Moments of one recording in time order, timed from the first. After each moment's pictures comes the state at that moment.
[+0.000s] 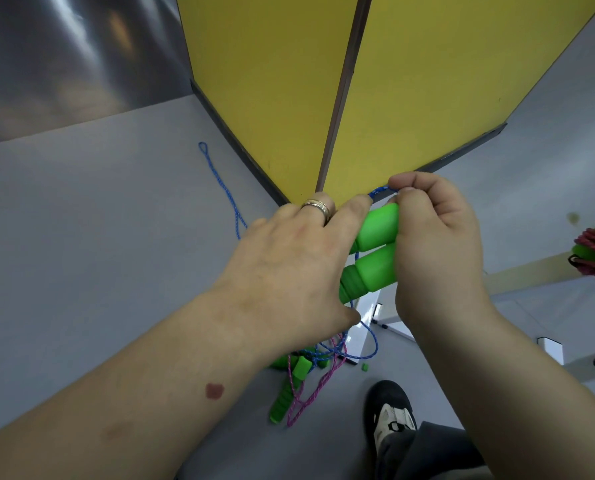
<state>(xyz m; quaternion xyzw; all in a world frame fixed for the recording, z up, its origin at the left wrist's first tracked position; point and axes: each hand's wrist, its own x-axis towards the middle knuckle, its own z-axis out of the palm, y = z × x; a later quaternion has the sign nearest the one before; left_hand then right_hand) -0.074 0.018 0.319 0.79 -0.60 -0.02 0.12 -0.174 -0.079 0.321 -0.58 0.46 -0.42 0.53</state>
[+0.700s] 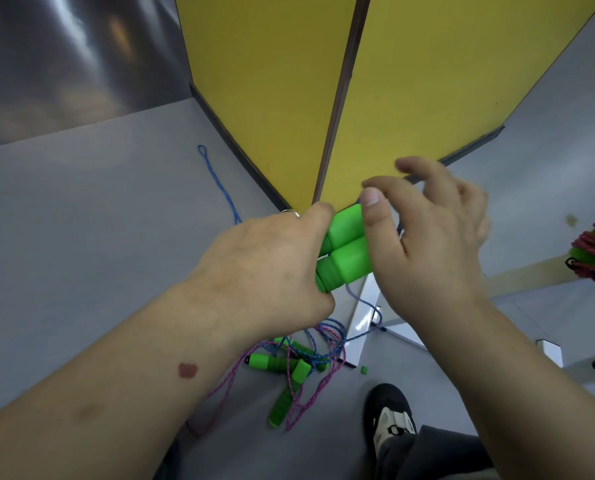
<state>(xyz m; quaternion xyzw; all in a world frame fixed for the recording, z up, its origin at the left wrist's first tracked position) -0.054 0.019 0.320 0.81 -0.56 -0.10 0.11 -0.187 -0.089 0.312 -0.85 0.41 -0.29 0.11</state>
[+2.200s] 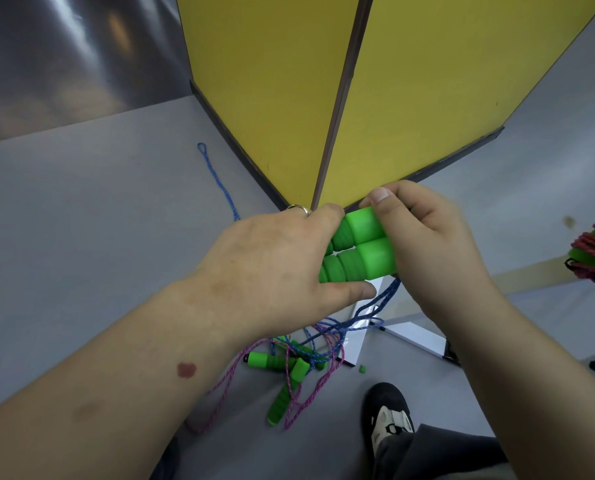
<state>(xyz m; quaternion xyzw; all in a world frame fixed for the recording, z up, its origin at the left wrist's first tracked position) -0.058 0.021 0.329 0.80 -0.58 -0.08 0.08 -0.188 -0.098 0.316 -0.74 0.36 -0.28 0.50</state>
